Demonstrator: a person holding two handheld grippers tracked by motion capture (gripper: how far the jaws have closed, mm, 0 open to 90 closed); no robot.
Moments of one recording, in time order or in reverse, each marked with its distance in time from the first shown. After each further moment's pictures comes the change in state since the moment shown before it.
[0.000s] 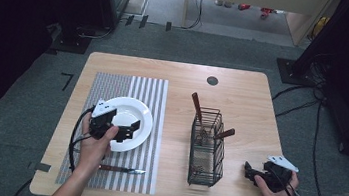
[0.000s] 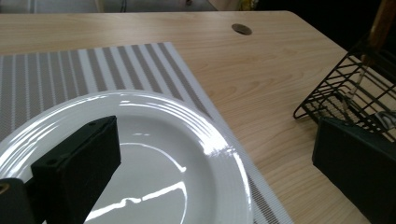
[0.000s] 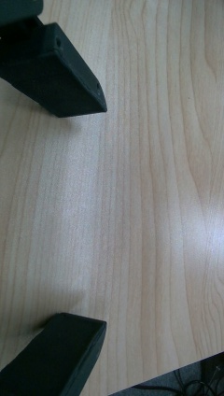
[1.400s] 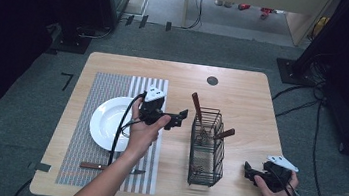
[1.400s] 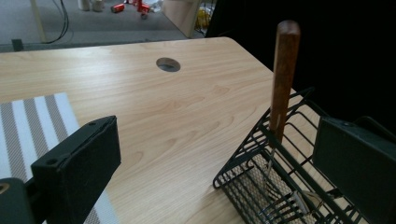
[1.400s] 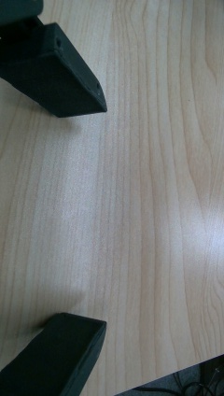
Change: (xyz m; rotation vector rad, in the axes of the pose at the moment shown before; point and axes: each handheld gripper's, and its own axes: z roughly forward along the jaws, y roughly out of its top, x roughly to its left) left arm -0.086 0.052 0.078 -0.034 -0.147 0.022; right arm 0.000 0.000 0.000 -0.002 0.005 -0.004
